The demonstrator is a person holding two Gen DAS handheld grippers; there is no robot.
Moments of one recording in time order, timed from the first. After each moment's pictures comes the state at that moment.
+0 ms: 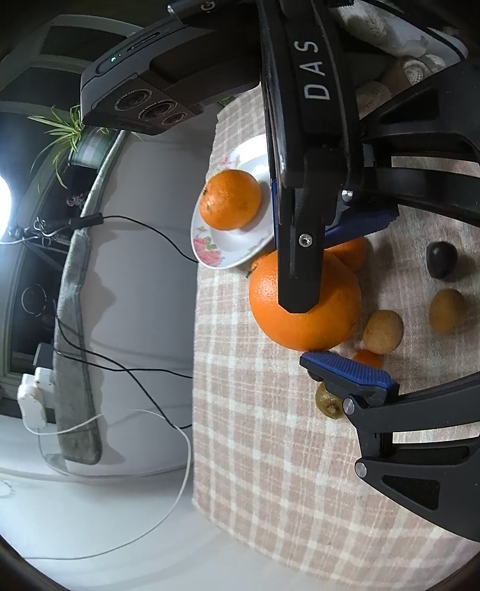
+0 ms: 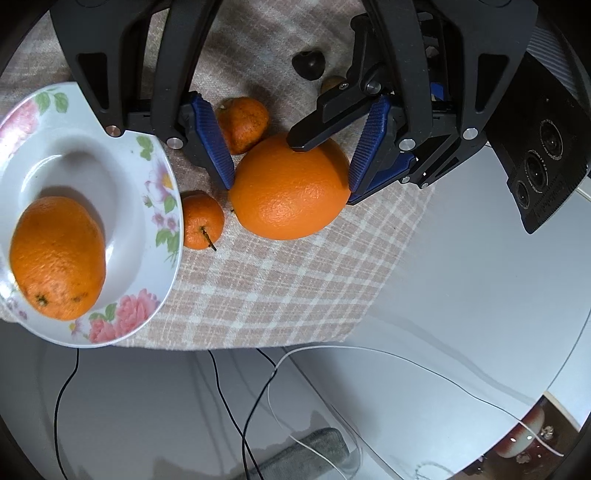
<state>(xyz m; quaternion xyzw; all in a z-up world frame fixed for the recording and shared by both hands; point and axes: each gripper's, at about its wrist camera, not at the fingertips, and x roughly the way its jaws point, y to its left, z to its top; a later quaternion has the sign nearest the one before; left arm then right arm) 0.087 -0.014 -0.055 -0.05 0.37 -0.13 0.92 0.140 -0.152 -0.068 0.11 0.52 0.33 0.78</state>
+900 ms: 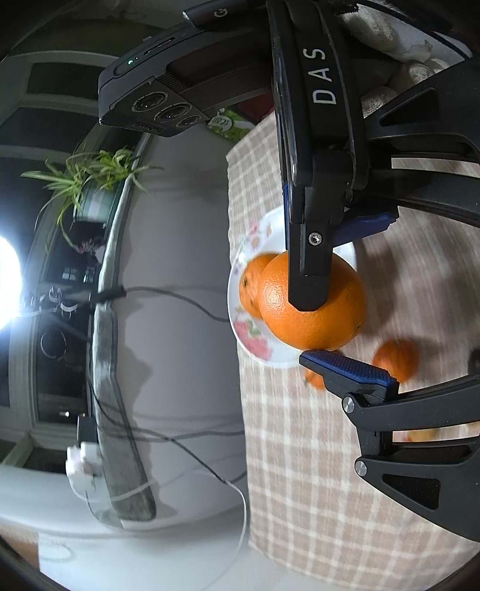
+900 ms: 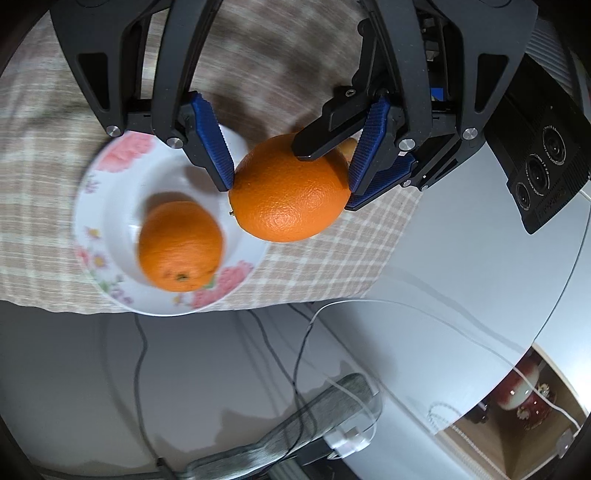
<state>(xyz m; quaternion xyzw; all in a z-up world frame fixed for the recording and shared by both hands) 0.092 -0.093 -0.026 -0.02 0.33 -0.18 0.92 0.128 -0.245 -0.032 0.14 0.48 0.29 0.82</state>
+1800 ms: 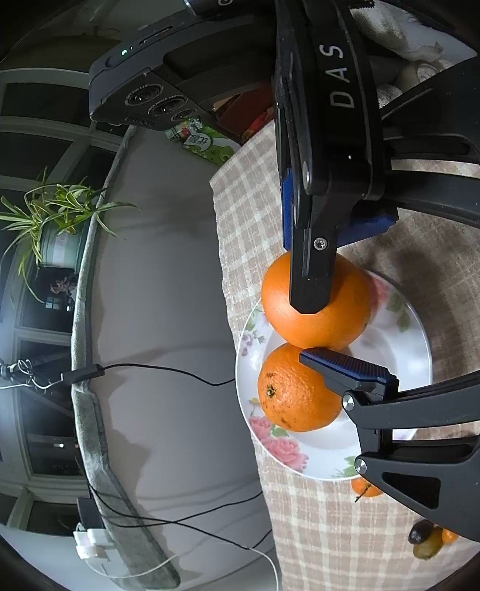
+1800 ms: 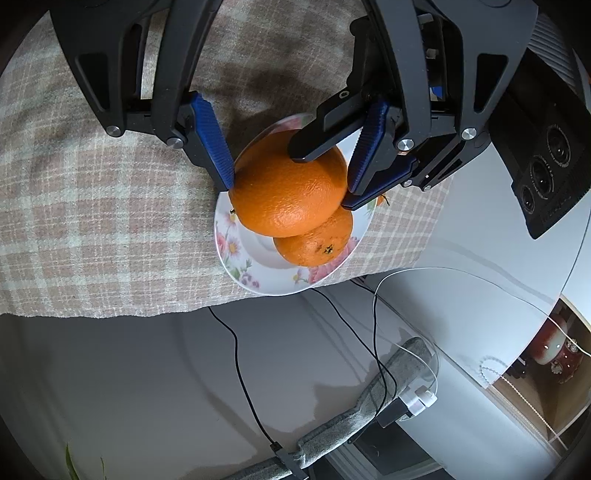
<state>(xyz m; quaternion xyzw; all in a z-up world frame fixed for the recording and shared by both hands) 0.137 -0.184 -0.040 0.01 0.36 -0.23 0.90 0.148 -0.338 -0.046 0.17 0.48 0.23 0.83</state>
